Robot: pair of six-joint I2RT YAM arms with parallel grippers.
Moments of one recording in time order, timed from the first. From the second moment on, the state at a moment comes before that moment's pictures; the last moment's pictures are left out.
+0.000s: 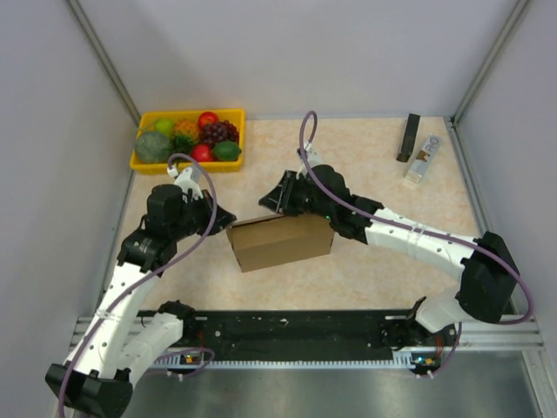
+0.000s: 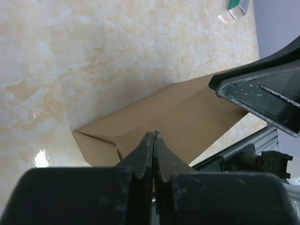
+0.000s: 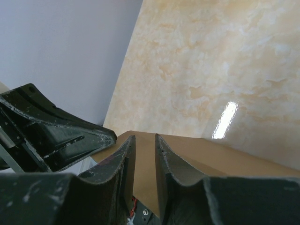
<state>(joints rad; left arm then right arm) -0.28 0.82 0.88 -0.57 0.32 -0.57 0.91 1.45 1.13 0.01 -0.04 0.86</state>
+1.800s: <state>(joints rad) -0.46 0.77 0.98 -0.92 0.08 -0.48 0.91 1.45 1.13 -0.04 -0.07 0.78</state>
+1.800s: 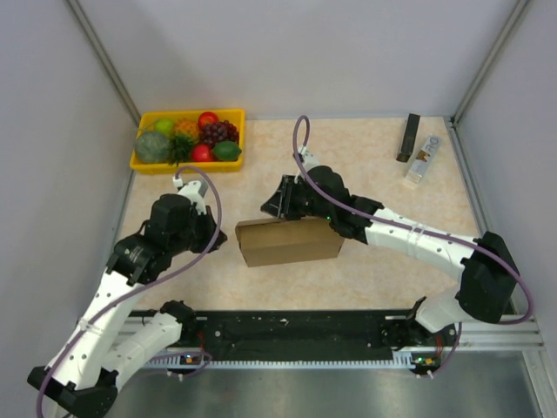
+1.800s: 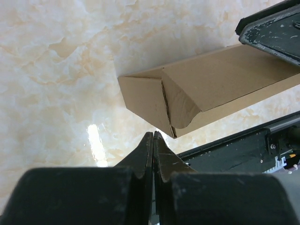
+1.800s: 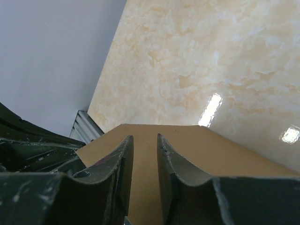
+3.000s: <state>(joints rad) -0.44 0.79 0.81 -0.62 0.29 -0.58 0.73 1.13 0.97 -0.31 -0.15 0.54</state>
